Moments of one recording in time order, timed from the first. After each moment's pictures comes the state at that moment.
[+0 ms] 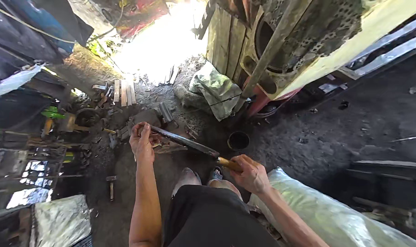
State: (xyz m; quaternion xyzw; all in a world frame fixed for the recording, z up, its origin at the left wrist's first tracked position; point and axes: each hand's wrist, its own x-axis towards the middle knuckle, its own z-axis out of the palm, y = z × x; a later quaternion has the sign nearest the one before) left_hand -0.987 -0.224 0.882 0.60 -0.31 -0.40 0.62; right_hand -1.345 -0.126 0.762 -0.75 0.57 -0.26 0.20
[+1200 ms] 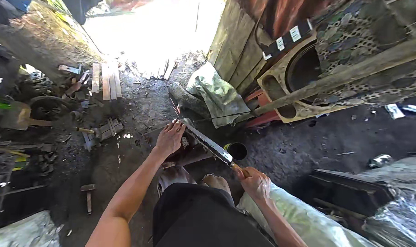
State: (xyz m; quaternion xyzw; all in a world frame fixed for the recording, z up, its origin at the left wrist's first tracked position) left_hand -0.830 -0.425 0.756 0.51 -0.85 -0.11 0.00; right_hand -1.178 -0.245 0.747 -0.66 0.74 -0.11 0.07
